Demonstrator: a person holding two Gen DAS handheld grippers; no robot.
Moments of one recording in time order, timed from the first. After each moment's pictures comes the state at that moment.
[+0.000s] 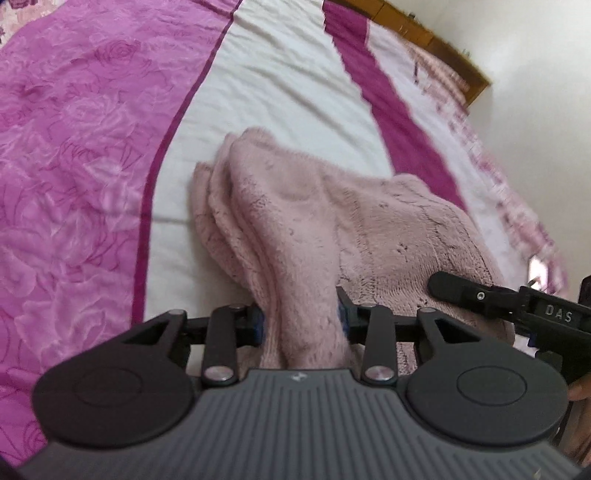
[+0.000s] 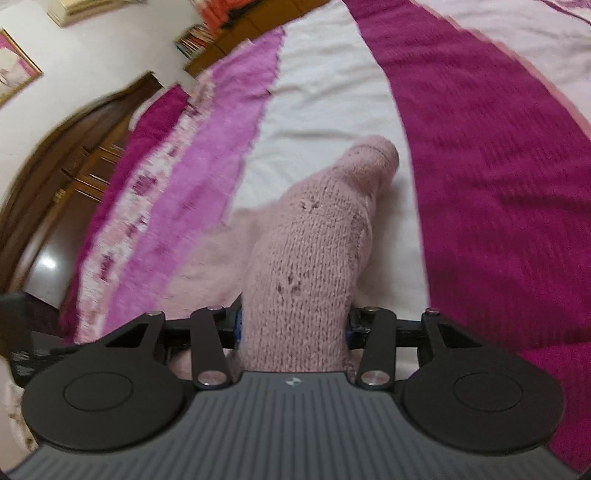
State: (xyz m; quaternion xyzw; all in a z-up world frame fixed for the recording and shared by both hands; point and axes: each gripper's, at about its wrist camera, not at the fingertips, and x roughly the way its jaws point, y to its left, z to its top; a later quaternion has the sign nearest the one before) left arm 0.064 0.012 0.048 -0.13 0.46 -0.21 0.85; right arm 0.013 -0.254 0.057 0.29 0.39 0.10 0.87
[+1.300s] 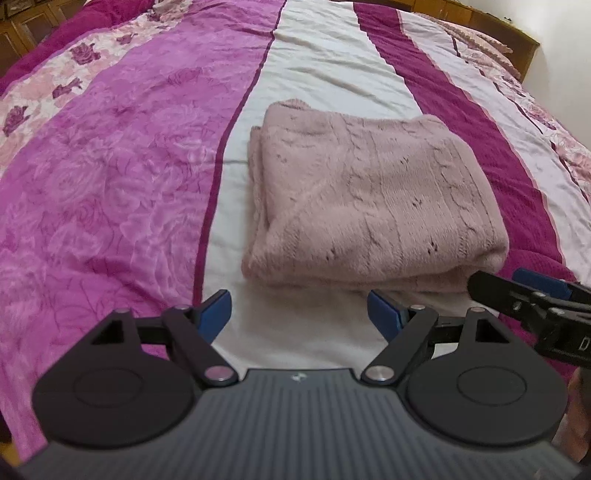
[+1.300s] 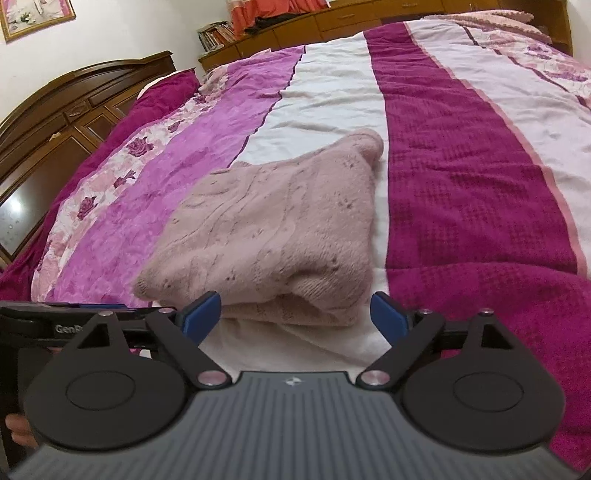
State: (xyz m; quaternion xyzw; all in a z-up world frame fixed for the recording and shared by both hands) left arm -0.057 -0.018 0.065 0.00 0.44 -0.08 0.90; right arm -0.108 -0.215 0.064 0.16 0.35 0.08 0.92
